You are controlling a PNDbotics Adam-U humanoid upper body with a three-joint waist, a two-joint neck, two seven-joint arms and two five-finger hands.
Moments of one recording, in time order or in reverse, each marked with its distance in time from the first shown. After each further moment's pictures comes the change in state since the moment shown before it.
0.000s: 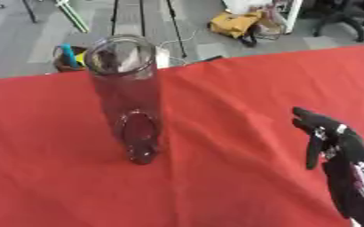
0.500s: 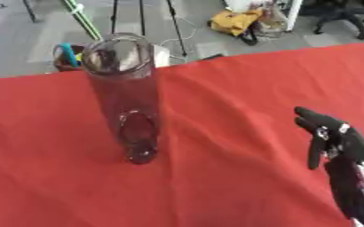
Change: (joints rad) left arm 0.001 -0.016 -0.020 0.000 -0.017 -0.004 -0.011; right arm -0.008 0.000 0.000 0.000 0.000 0.004 0.003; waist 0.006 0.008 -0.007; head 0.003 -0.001
